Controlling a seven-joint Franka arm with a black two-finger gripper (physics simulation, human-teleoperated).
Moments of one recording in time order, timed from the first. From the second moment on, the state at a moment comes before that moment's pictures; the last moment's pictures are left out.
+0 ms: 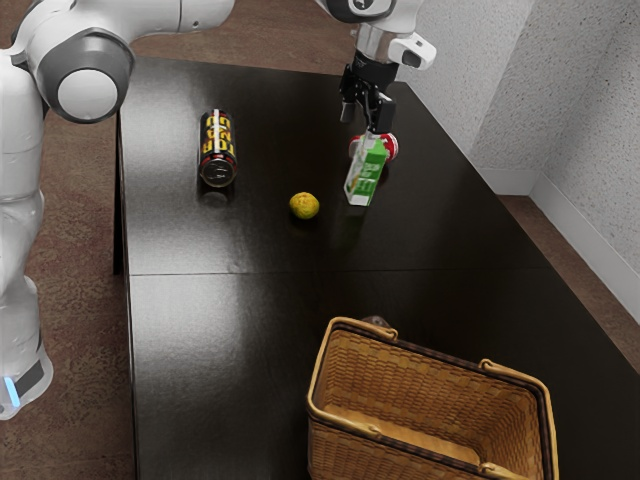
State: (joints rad) arm -0.20 0.13 0.38 -1.35 -0.05 1.49 0.04
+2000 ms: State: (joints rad) arm -0.12 0.07 0.41 -1.89 0.03 1.91 0.15
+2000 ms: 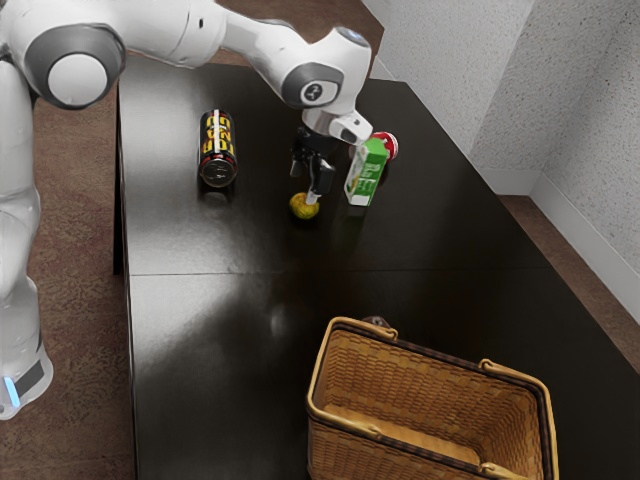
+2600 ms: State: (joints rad) arm -0.10 0.13 0.41 -1.91 -0.01 1.99 0.18
